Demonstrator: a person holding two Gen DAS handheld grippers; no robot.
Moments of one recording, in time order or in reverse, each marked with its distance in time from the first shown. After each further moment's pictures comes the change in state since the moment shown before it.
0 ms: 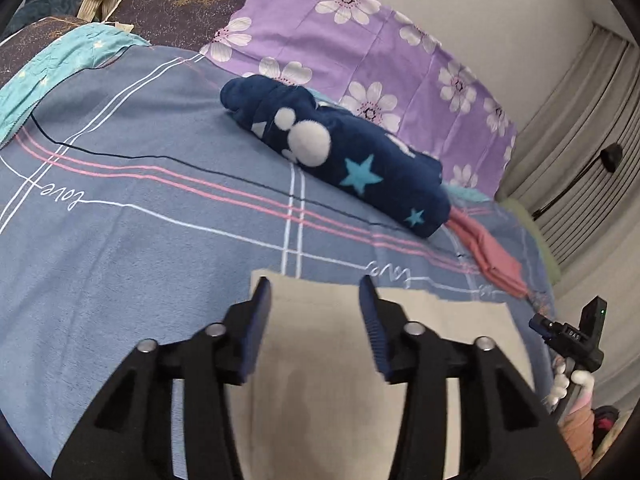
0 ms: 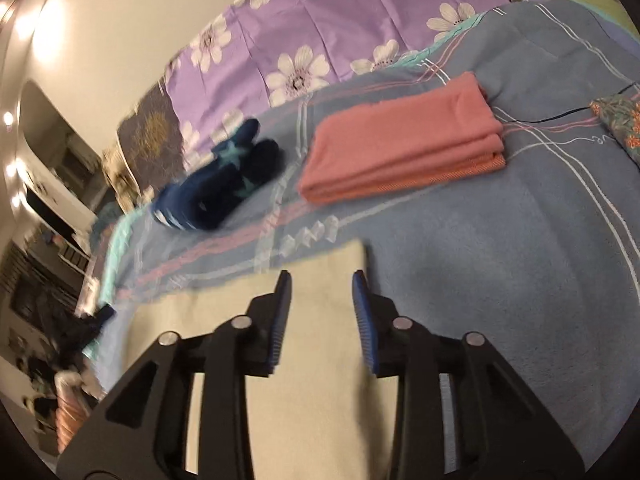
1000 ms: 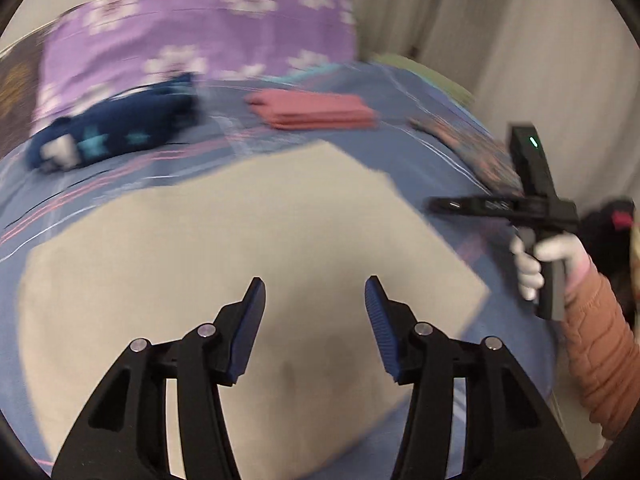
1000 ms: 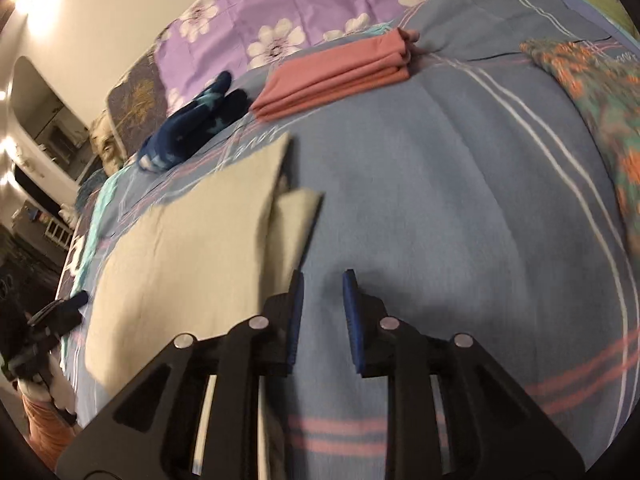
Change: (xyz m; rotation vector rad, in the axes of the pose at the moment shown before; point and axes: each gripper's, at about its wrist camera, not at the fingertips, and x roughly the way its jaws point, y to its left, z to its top) left arm -0.013 -0.258 -0.173 0.631 0.208 -0.189; right arm -0.077 -0.045 -0.100 -0.037 0.055 0.021
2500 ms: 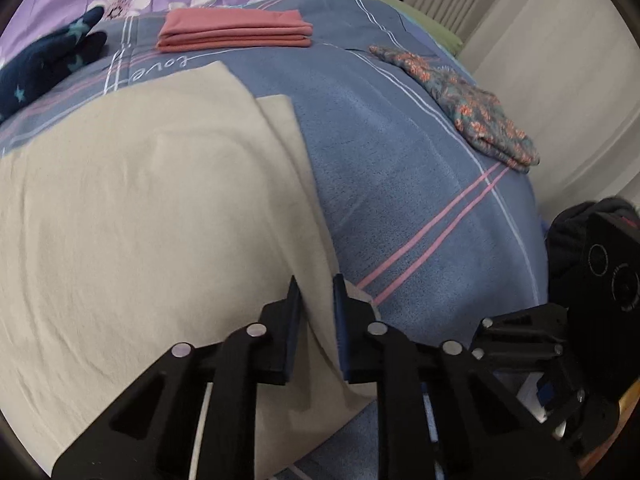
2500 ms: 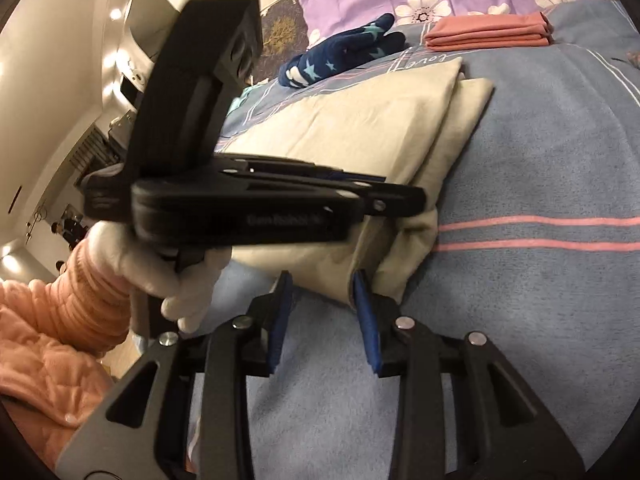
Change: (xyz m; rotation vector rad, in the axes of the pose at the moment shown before) left arm 0.113 -0.066 0.019 -0.119 0.199 -0.097; right arm -0.029 0.044 -0.084 -0.273 0.099 0.337
